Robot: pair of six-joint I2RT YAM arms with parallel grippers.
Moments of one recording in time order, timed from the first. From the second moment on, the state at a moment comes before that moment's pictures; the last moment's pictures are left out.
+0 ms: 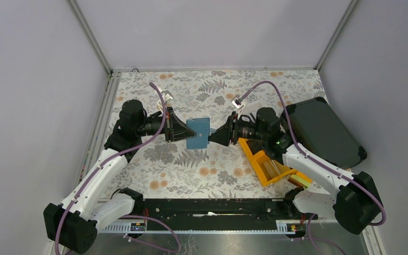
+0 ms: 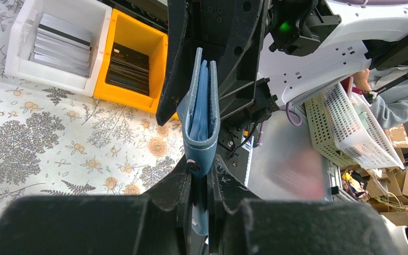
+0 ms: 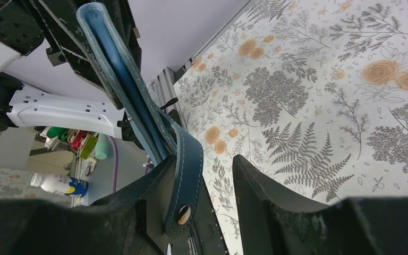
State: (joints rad) left arm -0.38 0.97 0.84 -0.07 0.99 -0.45; right arm 0.63 1.17 0.73 0.28 -0.66 0.60
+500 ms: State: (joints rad) left arm -0.38 0.98 0.84 -0.07 1.02 -0.46; right arm 0.63 1.19 0.72 0.40 -0.83 0.66
